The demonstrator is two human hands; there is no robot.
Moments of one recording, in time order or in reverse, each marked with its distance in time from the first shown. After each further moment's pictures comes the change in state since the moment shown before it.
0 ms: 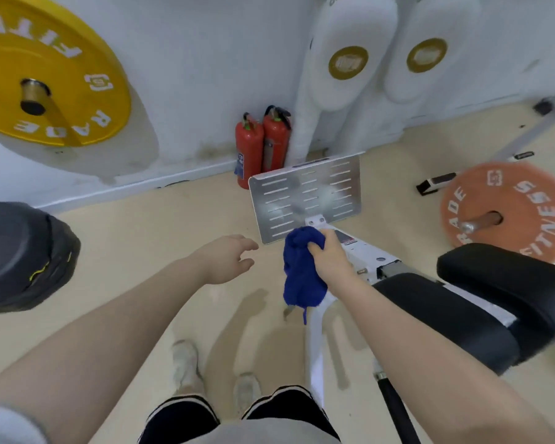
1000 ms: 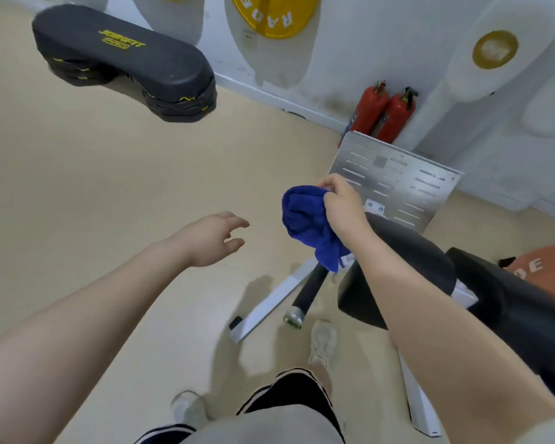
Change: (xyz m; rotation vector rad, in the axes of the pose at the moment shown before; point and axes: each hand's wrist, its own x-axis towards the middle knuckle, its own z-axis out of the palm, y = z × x) left_hand -0.231 0.275 0.310 -0.383 0.404 -0.579; right_hand -0.205 0.124 -0.140 -0.392 -0.520 -0.492
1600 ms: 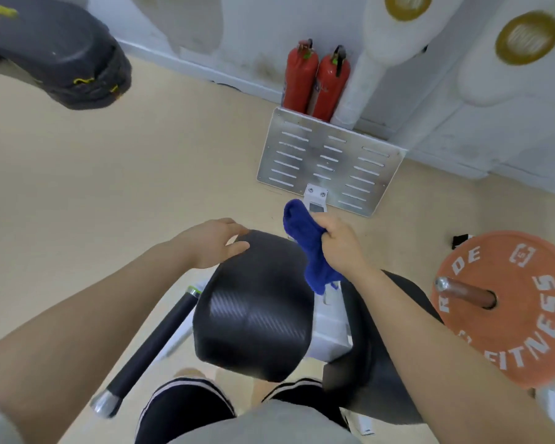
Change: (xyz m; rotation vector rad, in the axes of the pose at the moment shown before) left_hand 0.255 0.241 0.049 0.071 -0.241 0.029; right_hand 0.117 0.188 -0.251 -0.167 -0.200 0.032
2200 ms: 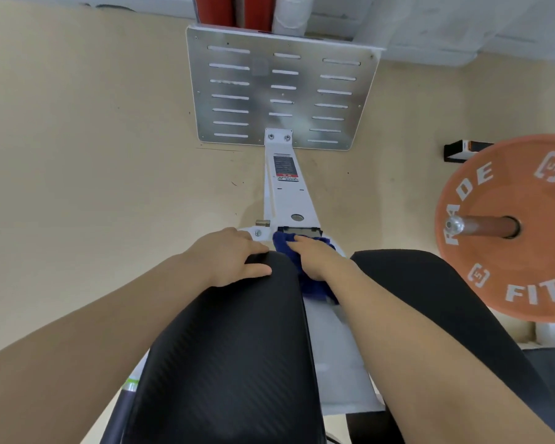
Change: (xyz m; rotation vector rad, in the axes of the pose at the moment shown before) left_hand 0.187 0.021 0.056 0.310 -0.375 0.285; right_hand 0.108 0.182 0.075 -0.355 -0.546 0.552
